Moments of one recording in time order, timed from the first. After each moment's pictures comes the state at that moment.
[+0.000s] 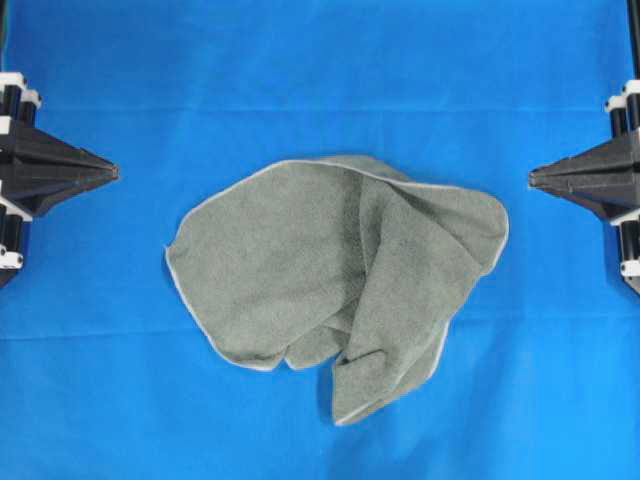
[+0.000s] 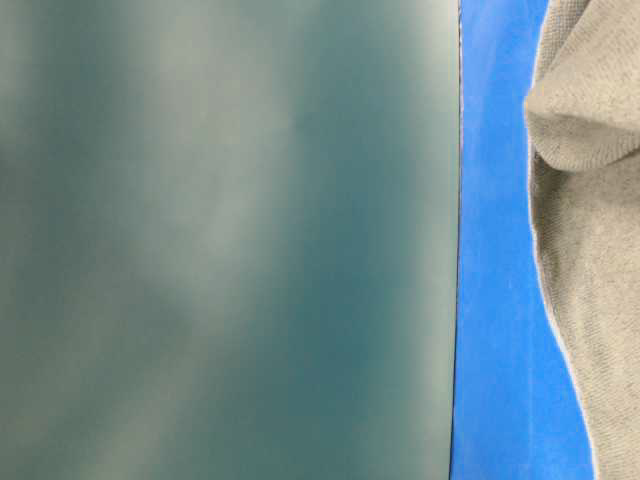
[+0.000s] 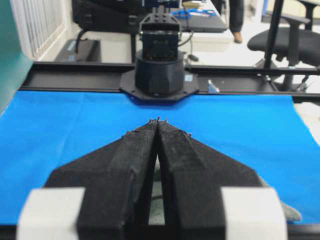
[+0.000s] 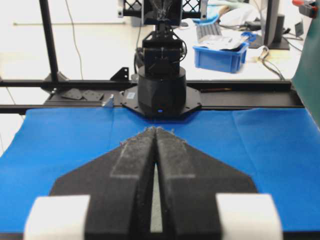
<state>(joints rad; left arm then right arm) 0.00 -0.97 1.17 0.00 -0.29 0.00 0.00 -0.96 1.17 0.00 -0.29 0.00</state>
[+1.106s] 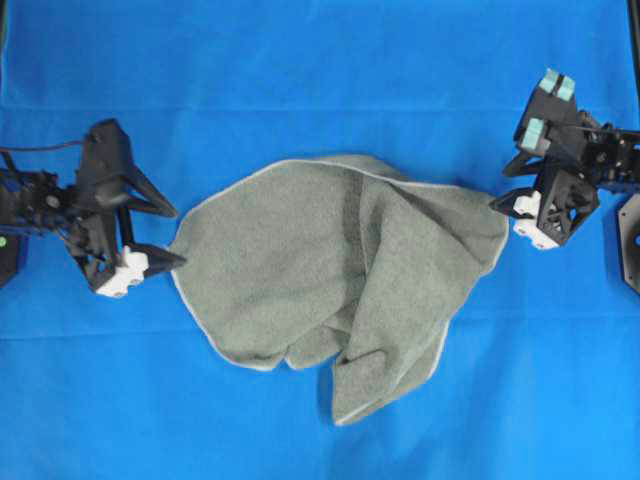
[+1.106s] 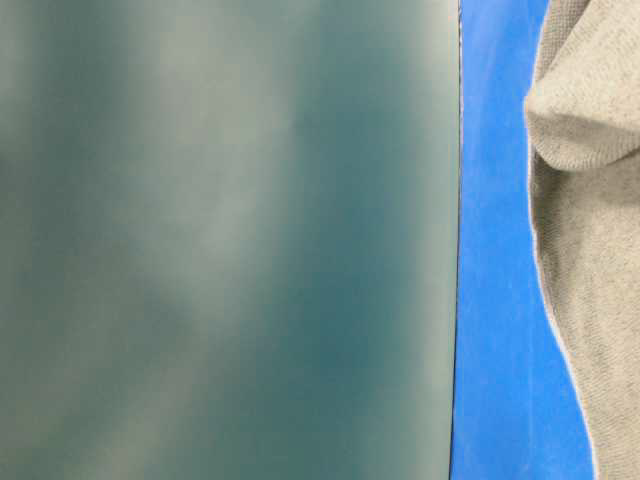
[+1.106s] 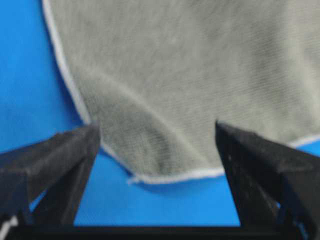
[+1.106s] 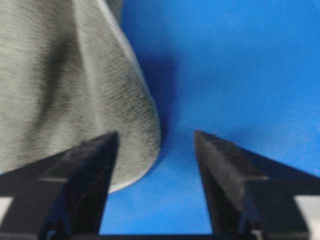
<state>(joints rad) 0.01 -0.28 1.17 -0.04 -0.12 -0.33 -0.25 -0.38 1.14 -0.01 0.25 0.24</state>
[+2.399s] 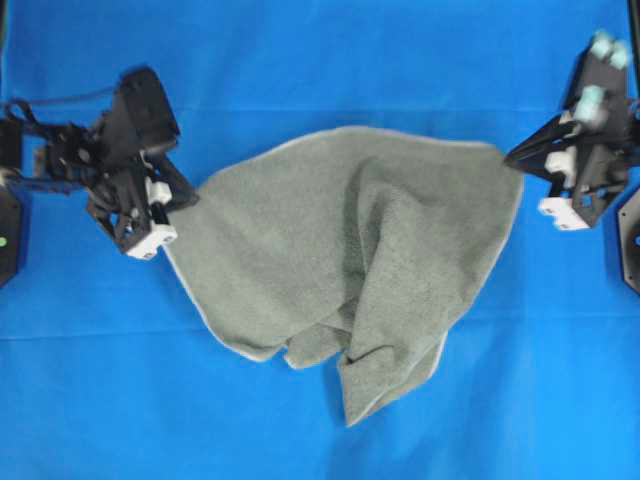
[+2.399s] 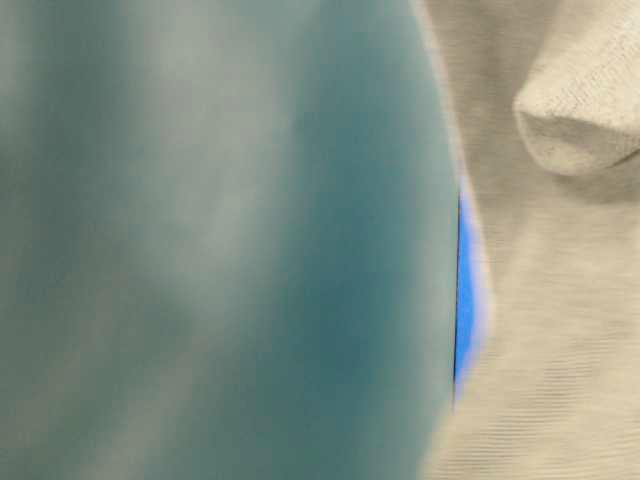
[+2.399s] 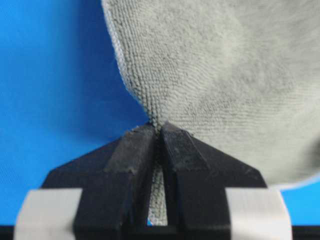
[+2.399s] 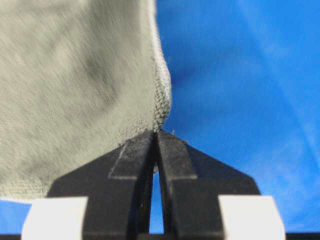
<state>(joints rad) 0.11 -0.43 0.86 -0.03 0.42 -0.33 -0.27 -0.75 1.06 -0.05 0.46 0.23</state>
